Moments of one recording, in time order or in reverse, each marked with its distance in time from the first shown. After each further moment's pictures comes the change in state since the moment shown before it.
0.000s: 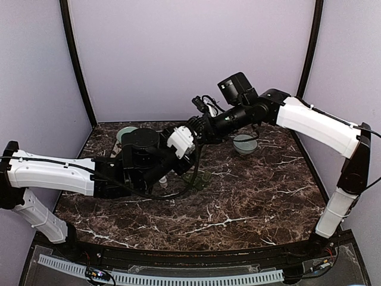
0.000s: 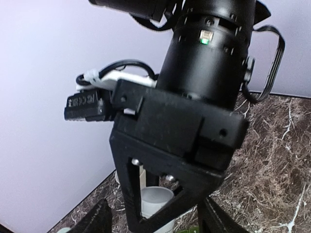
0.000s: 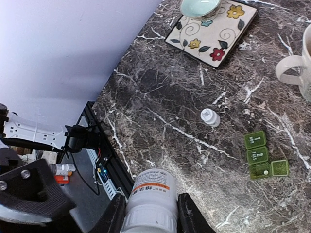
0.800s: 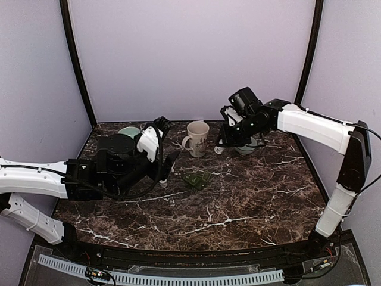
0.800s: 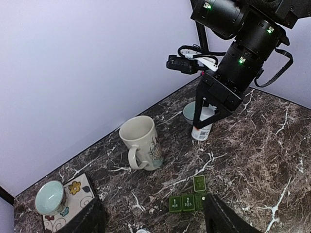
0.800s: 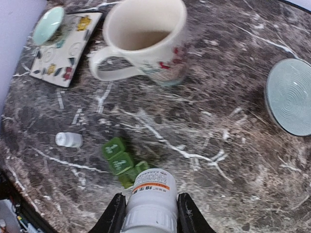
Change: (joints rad) left arm -0.008 -0.238 -0.134 -0.227 -0.058 -0.296; right arm -0.136 0.001 -0.161 -0.009 0.421 -0.049
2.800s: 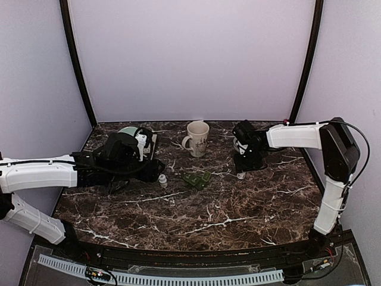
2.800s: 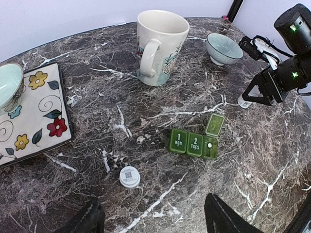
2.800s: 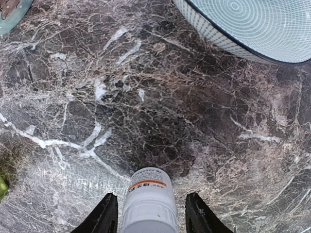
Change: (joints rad) left arm 0.343 0.032 -0.102 -0.253 0.410 -0.504; right arm -0.116 0.149 -0.267 0.064 0.220 -0.042
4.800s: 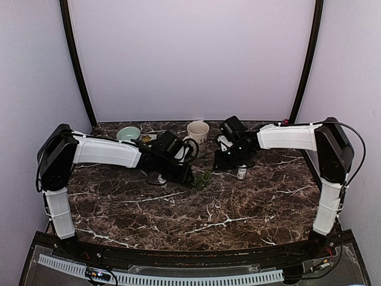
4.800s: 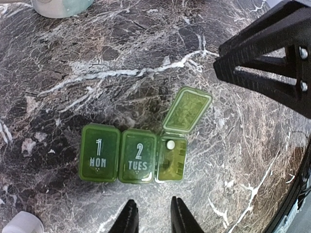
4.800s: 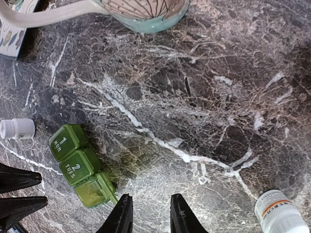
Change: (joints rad) left arm 0.051 0.649 0.440 -0.089 0.442 -0.067; right arm 0.106 0.032 0.082 0.138 -0.269 0.038
